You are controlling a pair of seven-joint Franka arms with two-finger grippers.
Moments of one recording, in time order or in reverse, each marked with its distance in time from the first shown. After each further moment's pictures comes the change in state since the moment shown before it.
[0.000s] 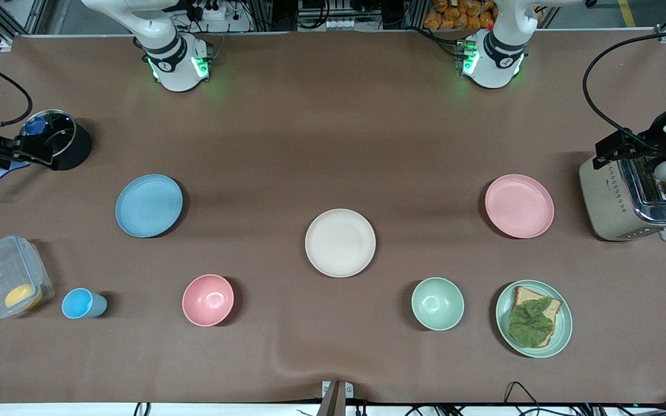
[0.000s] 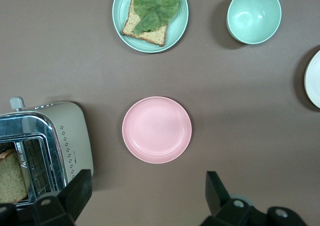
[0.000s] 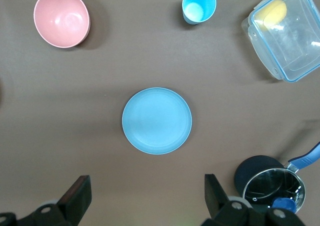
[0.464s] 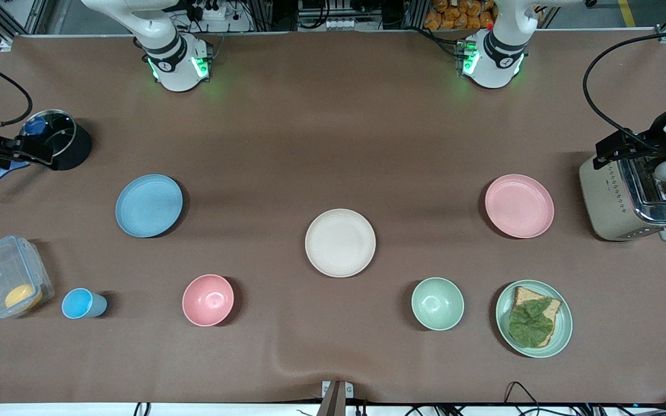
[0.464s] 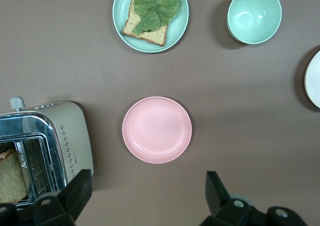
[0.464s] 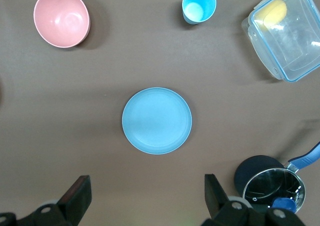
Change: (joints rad) left arm 0.000 0.000 0.001 0.000 0.000 0.000 0.000; right arm 0.000 0.000 0.000 0.000 0.000 0.000 0.000
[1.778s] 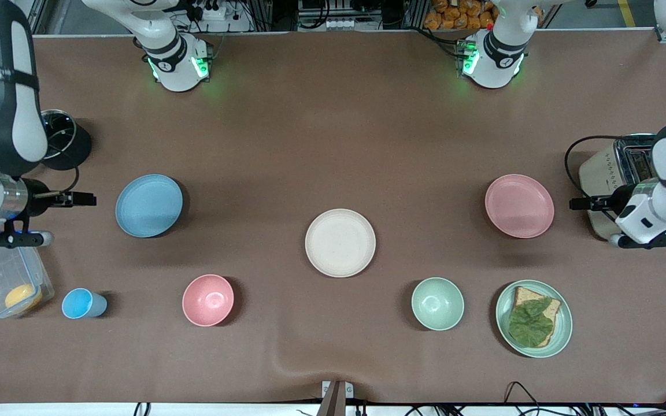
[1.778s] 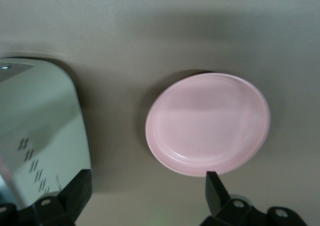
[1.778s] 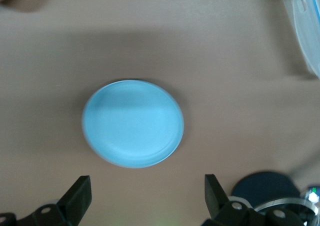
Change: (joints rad) left arm 0.172 0.371 0.008 -0.135 -0.009 0.183 0.048; right arm -0.071 0.270 -0.017 -0.095 0.000 0.170 -0.161
